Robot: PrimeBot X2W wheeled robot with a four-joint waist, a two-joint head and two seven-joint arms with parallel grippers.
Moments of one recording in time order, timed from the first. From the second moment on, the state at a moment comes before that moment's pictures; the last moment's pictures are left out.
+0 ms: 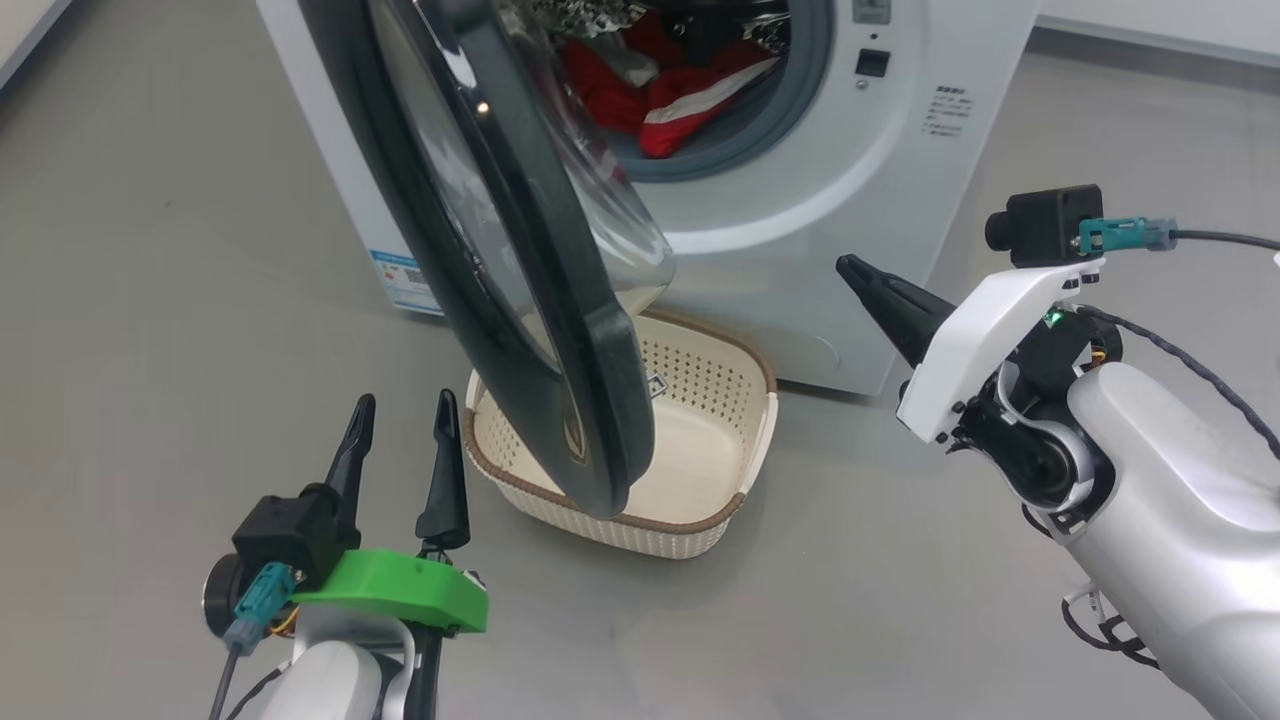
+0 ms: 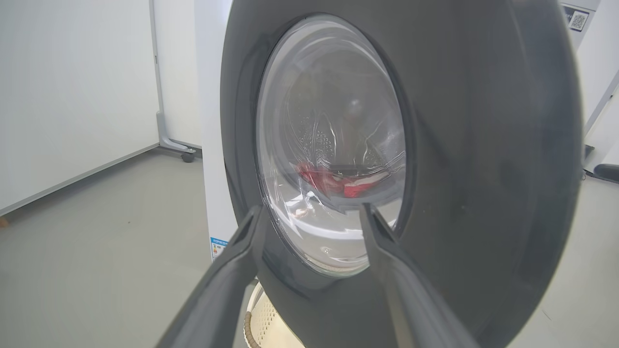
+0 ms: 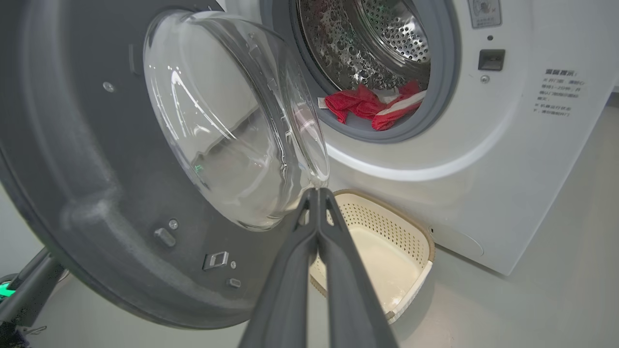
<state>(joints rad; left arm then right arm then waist) -0.17 0.04 -0.34 0.16 -0.51 0.11 -0.25 -0.61 -0.38 0.72 0.25 1.12 0.10 0.23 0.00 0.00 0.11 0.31</state>
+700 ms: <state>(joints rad) -0.08 0.04 -0.29 0.16 -0.48 0.11 -0.25 -0.38 -0.48 0.71 0.24 0.81 -0.12 -0.14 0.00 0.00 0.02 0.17</state>
